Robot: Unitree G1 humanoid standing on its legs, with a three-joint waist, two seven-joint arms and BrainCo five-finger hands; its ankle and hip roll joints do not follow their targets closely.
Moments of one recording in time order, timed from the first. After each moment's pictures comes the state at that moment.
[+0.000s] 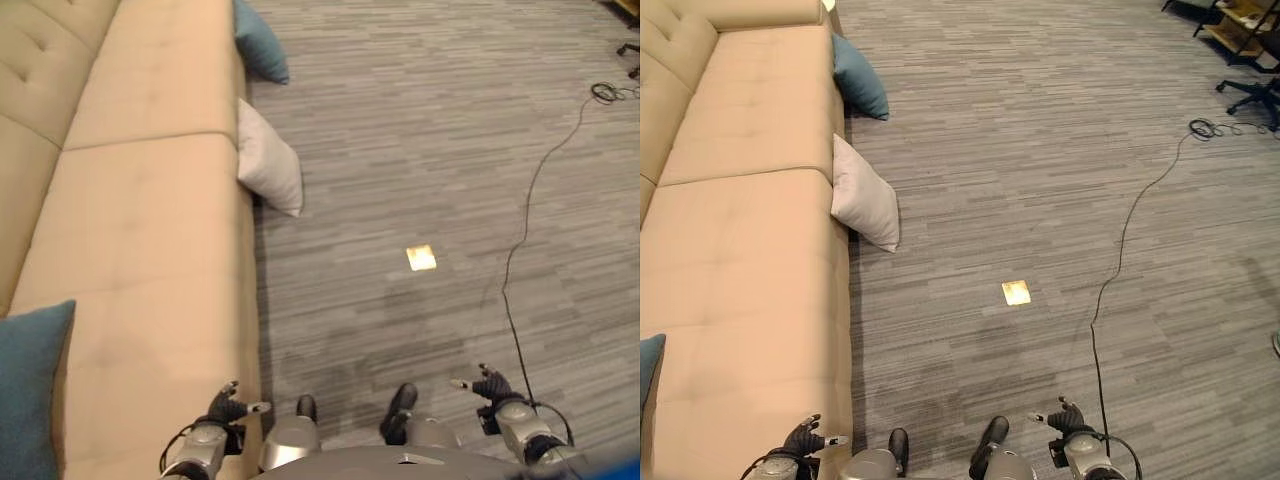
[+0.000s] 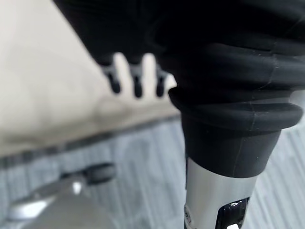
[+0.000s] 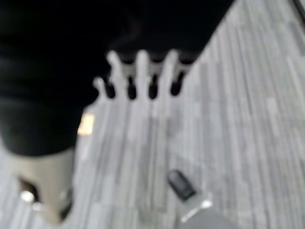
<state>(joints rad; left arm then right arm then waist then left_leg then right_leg) -0.01 0.27 -0.14 1.13 -0.16 -0.09 0.07 -0.11 -0.28 0.21 1.18 0.05 -0.04 -0.16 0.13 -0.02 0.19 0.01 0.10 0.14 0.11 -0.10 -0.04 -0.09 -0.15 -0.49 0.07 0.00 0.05</state>
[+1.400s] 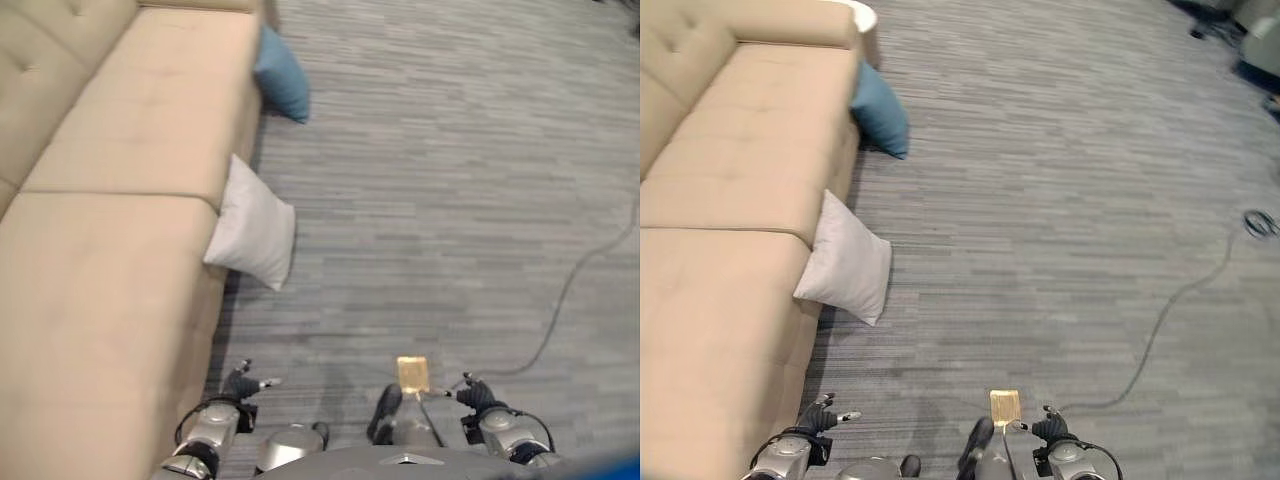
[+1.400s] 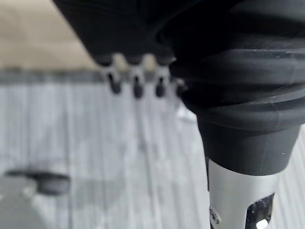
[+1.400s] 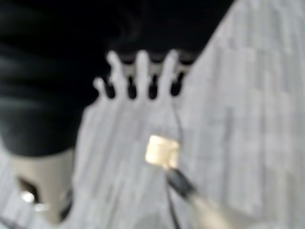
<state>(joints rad) -0.07 0.26 -0.20 1.11 -0.18 -0.10 0.08 -0.12 -0.22 0.23 1.19 0.09 -0.05 -0.18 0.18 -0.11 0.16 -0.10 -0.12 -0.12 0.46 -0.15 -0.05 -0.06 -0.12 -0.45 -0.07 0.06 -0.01</state>
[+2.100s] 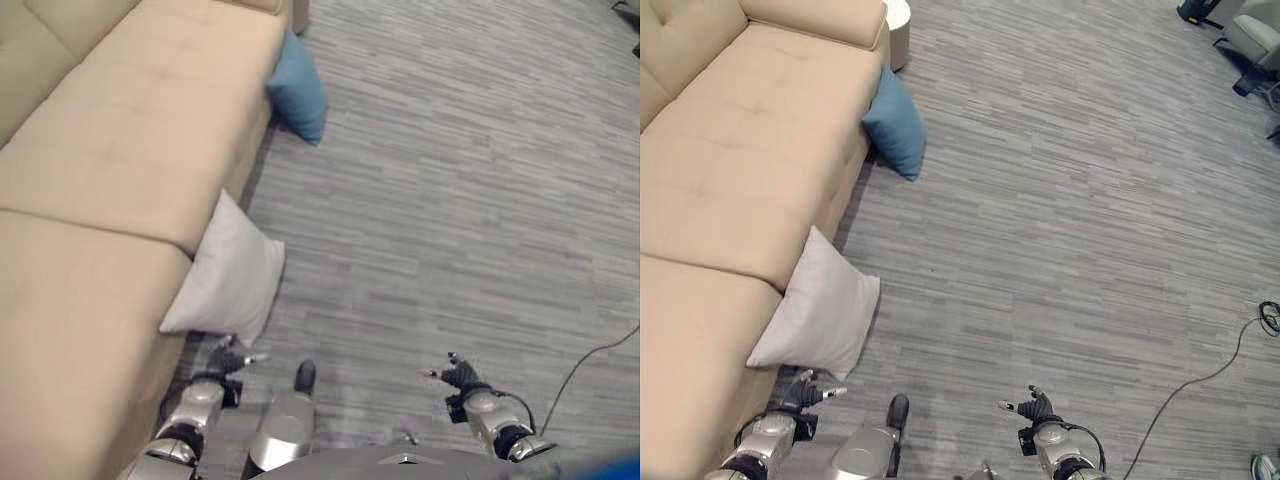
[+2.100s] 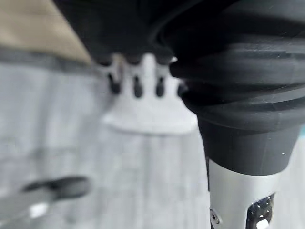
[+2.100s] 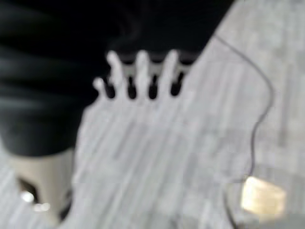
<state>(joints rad) -0.14 0.35 -0.18 1.04 -0.20 -0.10 0.08 -0.19 -0.18 0.26 1.19 0.09 -0.07 -0.18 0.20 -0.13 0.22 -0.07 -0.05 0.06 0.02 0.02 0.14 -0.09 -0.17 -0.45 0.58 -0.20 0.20</state>
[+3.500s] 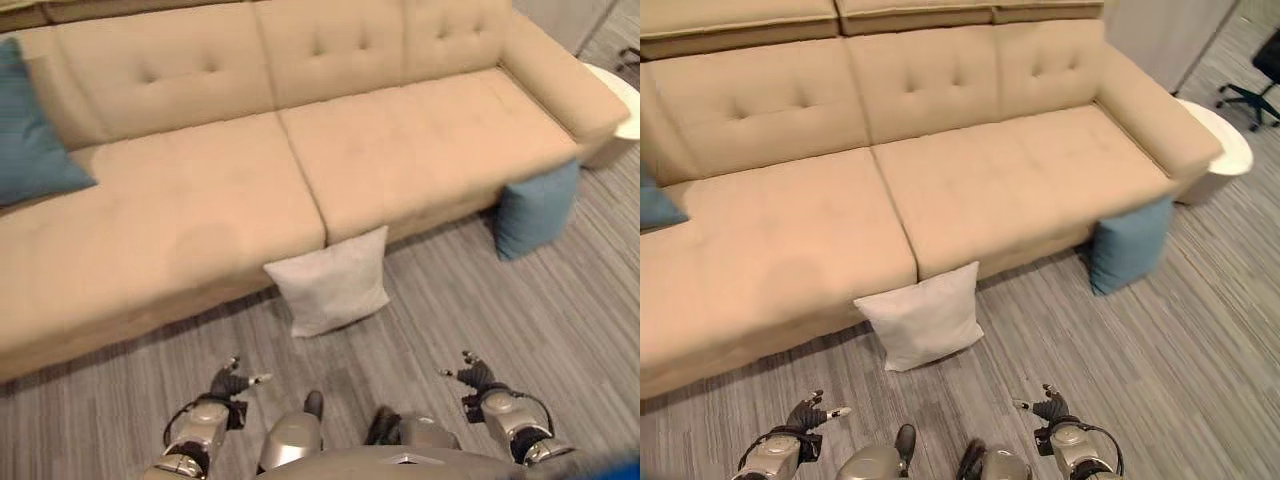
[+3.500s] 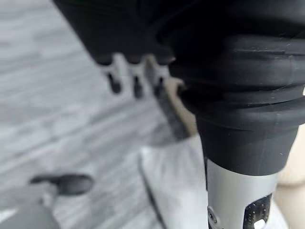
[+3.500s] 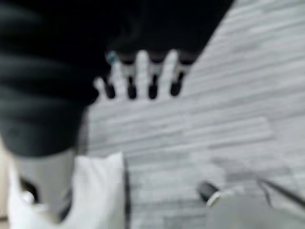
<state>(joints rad) -0.07 0.29 -0.16 1.13 -0.21 -0.12 0.07 -0.16 -0.24 0.23 1.17 0.10 -0.07 -0.15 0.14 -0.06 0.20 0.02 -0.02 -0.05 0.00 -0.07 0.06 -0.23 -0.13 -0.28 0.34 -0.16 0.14</state>
